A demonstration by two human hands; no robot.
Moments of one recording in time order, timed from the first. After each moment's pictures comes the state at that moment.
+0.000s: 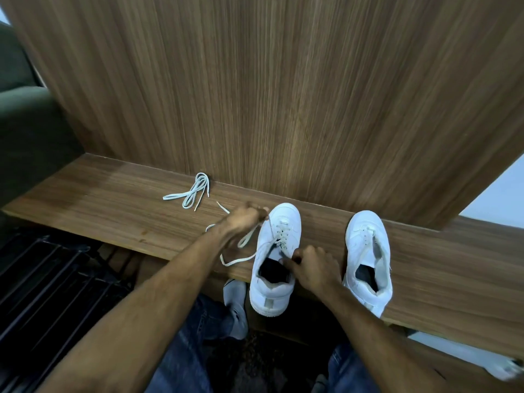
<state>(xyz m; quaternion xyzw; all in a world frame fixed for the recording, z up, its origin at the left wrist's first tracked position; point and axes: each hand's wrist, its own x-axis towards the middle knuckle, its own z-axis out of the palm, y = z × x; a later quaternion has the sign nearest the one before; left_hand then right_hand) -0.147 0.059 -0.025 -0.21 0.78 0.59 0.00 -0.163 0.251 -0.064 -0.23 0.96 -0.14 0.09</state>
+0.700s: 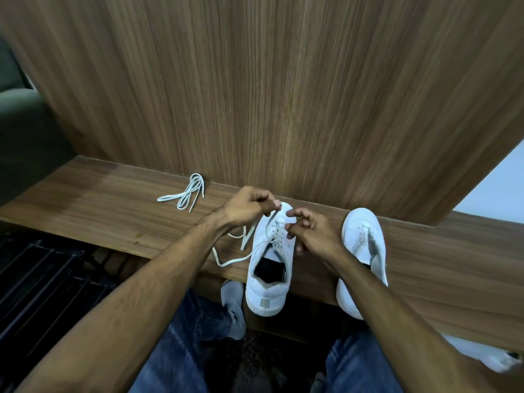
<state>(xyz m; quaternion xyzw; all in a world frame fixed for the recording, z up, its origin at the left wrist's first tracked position) -0.149 0.067 0.008 -0.04 0.81 0.59 -0.01 -0.192 0.243 -0.019 -0.16 0.78 -0.57 0.21</state>
